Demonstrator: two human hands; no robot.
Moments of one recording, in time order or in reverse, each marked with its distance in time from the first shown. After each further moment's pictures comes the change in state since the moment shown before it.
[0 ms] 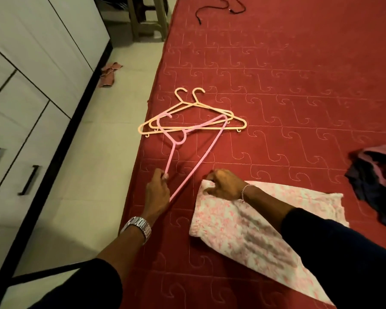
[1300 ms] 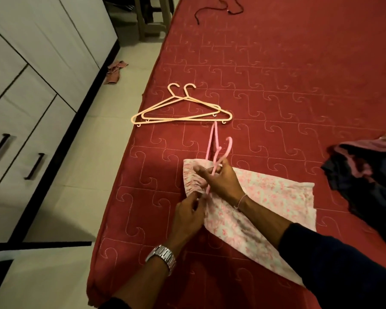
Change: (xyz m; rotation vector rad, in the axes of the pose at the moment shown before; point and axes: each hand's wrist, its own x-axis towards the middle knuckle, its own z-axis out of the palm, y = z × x) left_hand -0.145 0.072 0.084 -0.198 -0.175 -0.004; right_hand -0.090 -0.017 0.007 1.042 0.443 0.273
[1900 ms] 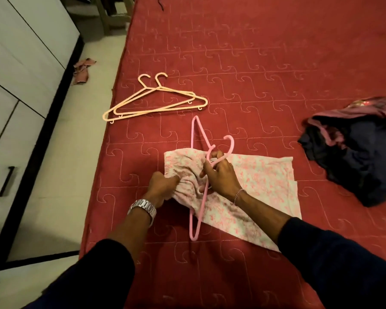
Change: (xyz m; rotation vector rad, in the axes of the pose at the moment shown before) left_hand 0.081 -0.007 -0.013 -0.006 -0.049 -0.519; right_hand -0.026 0.027 -0.033 -0.205 0.113 -0.104
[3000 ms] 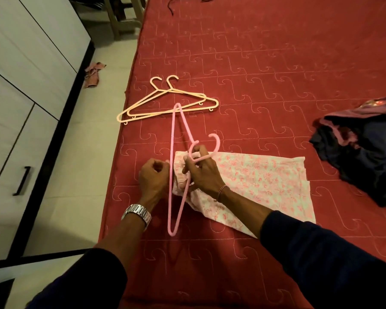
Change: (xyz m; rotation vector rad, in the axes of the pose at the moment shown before) left_hand -0.004 -0.006 -0.054 0.002 0.330 0.473; right_hand 0.000 -0.042 0.064 0.130 -0.043 -0.138
